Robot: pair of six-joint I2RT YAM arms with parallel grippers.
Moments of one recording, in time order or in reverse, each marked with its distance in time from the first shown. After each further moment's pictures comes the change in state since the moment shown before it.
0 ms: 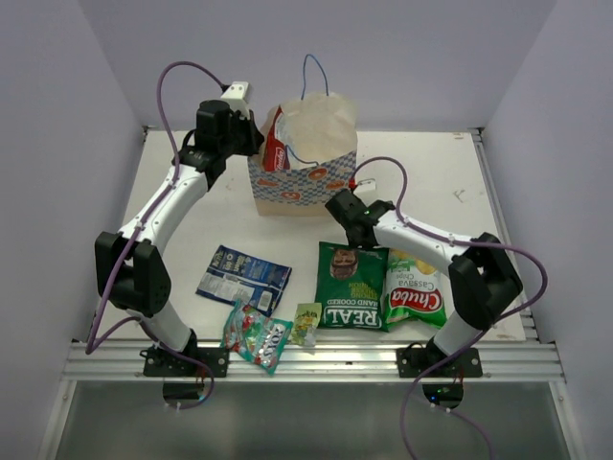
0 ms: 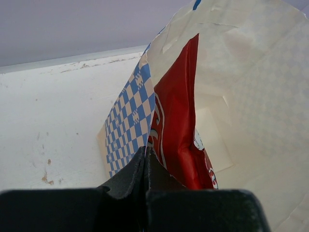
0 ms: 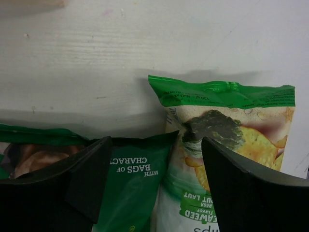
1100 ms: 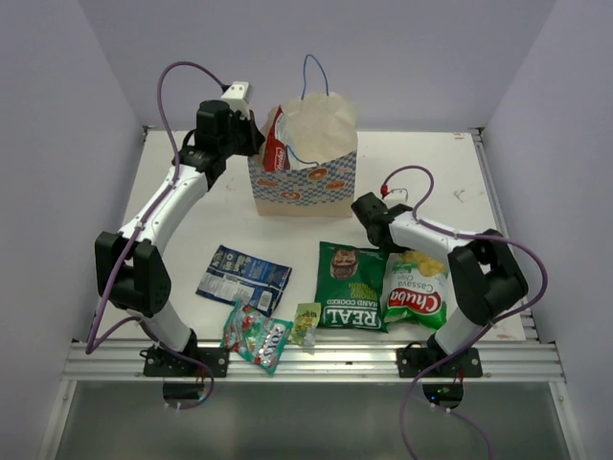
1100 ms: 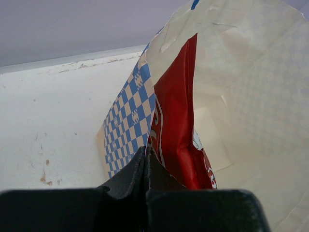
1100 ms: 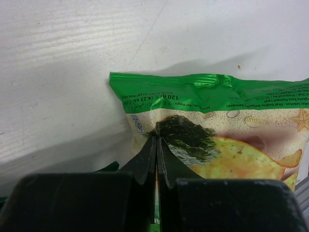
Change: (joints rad) left arm 0.000 0.000 -0.001 0.002 0.008 0.000; right arm -0.177 0.001 -0.145 0.043 0.039 0.093
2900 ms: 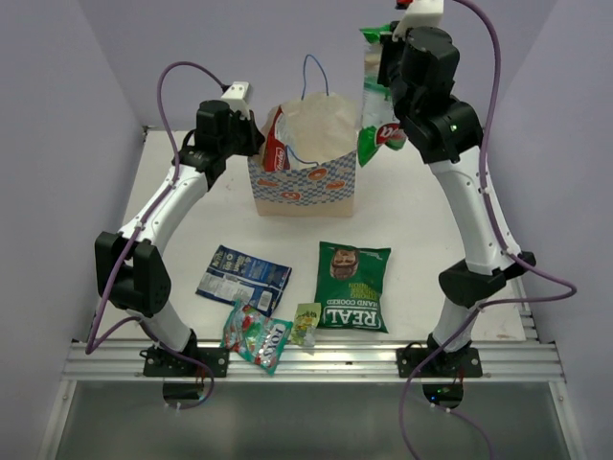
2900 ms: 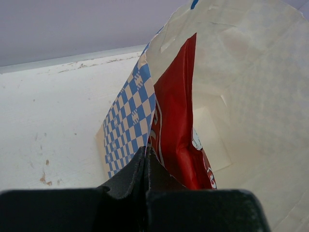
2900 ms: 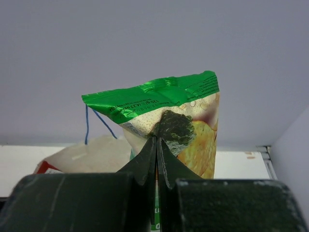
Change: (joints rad) left arm 0.000 0.000 0.000 0.000 0.002 0.001; right arm 0.009 0.141 1.448 0.043 -0.152 -0.611
